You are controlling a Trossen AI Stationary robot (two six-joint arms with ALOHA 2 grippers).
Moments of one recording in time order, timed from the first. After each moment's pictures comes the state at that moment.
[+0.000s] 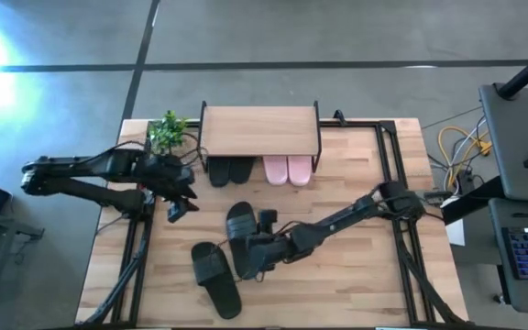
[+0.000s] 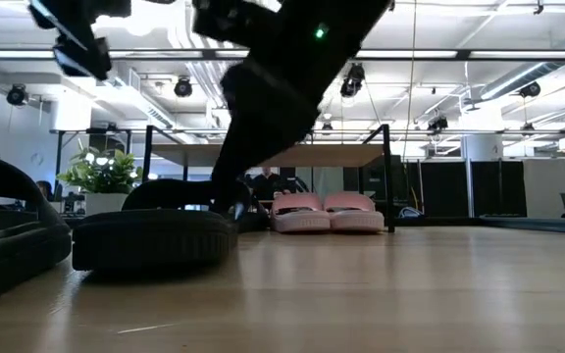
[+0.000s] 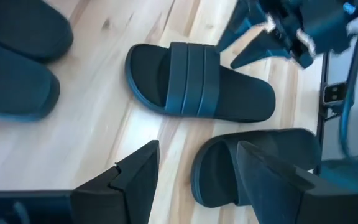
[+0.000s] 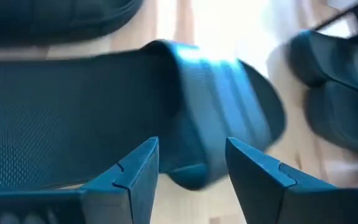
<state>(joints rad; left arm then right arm) 0.02 0.86 0.95 -0.98 0.14 -0.42 0.36 2.15 1.60 -0.44 0.54 0.09</state>
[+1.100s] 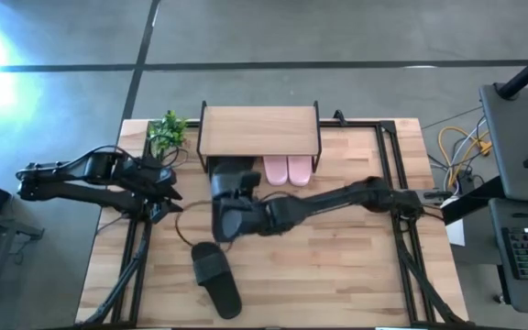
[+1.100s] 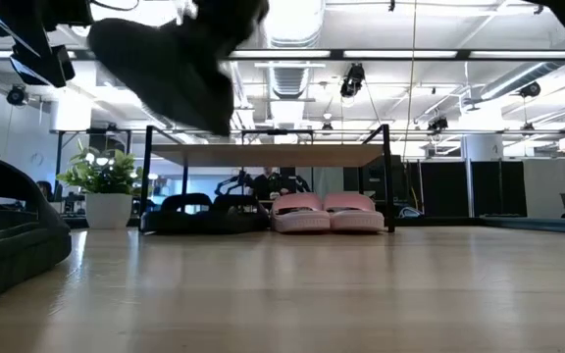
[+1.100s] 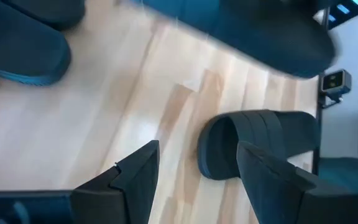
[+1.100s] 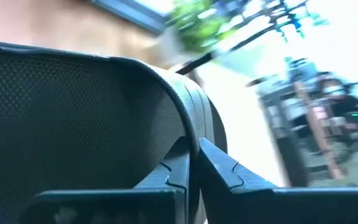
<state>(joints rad) 0.01 0.63 0.84 -1.07 0.14 -0.46 0.23 2.28 2.15 -0.70 0.92 -0.19</state>
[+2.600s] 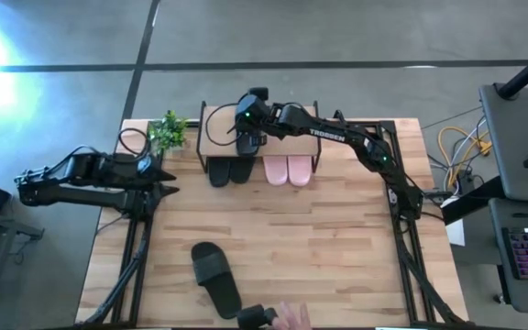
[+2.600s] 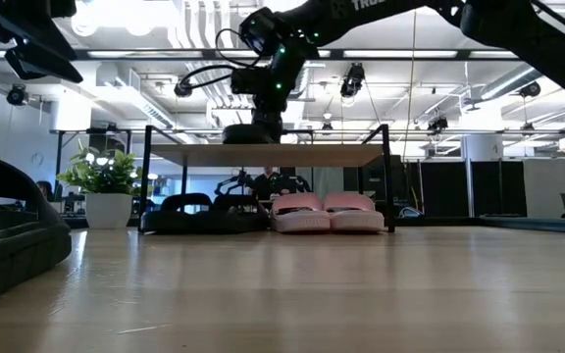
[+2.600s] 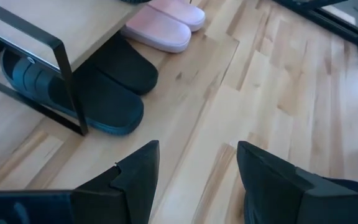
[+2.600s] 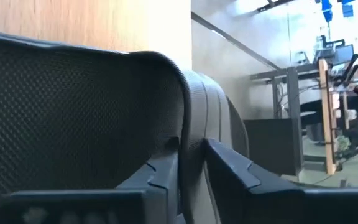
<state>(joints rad) 0.01 0.50 0.80 -1.03 -0.16 -0.47 -0.34 2.27 2.20 -0.68 0.49 -0.73</state>
